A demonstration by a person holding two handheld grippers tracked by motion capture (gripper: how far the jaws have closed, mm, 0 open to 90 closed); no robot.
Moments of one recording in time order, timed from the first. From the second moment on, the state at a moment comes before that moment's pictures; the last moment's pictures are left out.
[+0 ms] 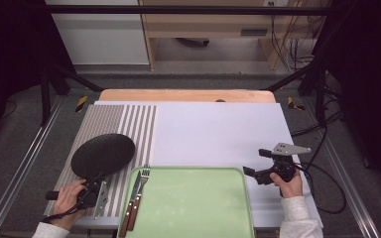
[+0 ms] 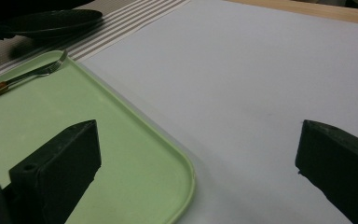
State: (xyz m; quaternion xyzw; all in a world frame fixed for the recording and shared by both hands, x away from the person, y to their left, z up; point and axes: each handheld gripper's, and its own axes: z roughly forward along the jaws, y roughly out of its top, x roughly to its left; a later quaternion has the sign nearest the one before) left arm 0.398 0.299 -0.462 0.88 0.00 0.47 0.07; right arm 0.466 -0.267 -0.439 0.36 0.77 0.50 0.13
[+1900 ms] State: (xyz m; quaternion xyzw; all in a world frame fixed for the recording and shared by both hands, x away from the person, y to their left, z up) left arm 0.362 0.246 -0.406 0.87 -0.03 0.47 0.13; right arm 0.466 -0.268 -0.438 0.37 0.77 0.50 0.13
